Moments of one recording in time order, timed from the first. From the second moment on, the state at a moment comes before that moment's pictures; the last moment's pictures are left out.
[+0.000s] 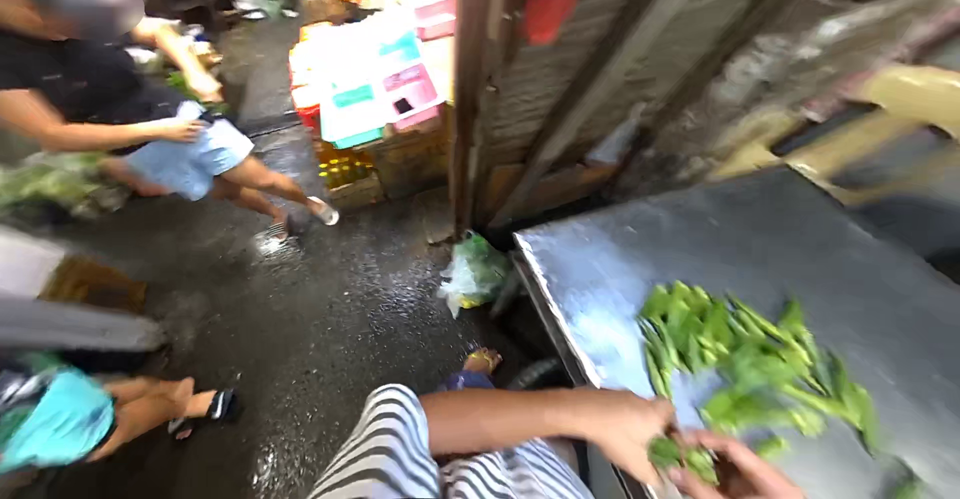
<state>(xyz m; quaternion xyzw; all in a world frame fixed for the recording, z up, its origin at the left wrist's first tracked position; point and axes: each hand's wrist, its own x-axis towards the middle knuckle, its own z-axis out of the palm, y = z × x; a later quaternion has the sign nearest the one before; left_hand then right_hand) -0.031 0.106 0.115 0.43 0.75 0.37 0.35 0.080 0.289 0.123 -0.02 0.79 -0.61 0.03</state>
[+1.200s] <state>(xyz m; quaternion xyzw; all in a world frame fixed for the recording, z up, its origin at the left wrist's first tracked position) -0.062 0.111 0.088 0.30 0.70 0.46 0.46 0.407 0.370 0.131 0.79 0.38 0.01 -0.49</state>
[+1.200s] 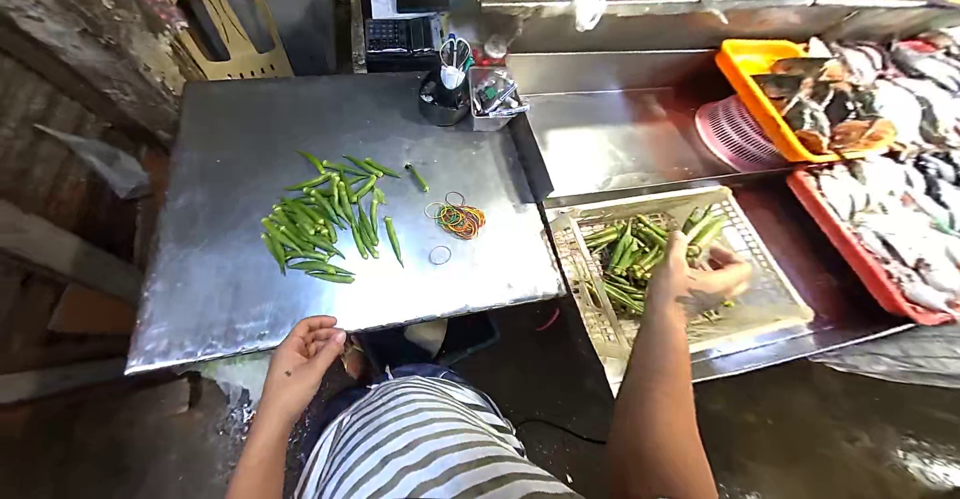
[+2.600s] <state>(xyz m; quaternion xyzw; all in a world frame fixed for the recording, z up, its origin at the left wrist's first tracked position) -0.206 0.204 0.006 0.40 0.81 0.41 0.14 -0.068 0.392 0.074 0.57 0.80 -0.22 -0.01</state>
